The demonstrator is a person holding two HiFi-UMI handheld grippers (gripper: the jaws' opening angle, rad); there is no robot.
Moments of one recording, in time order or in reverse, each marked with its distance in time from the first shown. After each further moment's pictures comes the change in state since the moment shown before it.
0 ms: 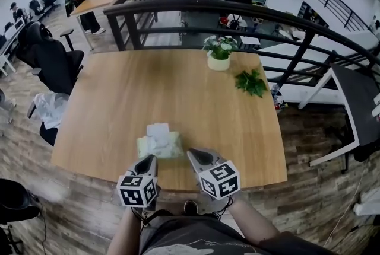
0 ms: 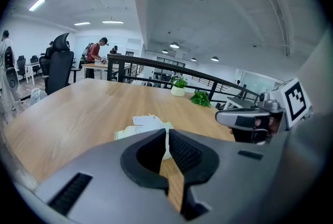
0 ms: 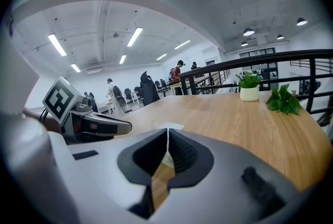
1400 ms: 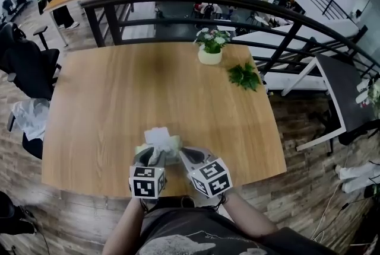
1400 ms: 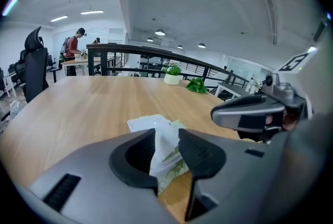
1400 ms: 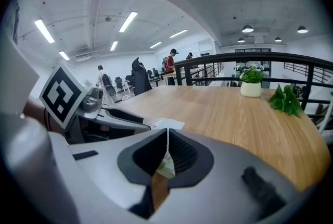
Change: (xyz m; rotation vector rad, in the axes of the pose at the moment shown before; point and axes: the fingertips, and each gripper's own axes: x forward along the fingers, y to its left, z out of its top) left arm 0.075 0.033 0.004 0.137 0.133 -0.116; right arm 0.073 0.006 -0.005 -0.019 0.124 -0.106
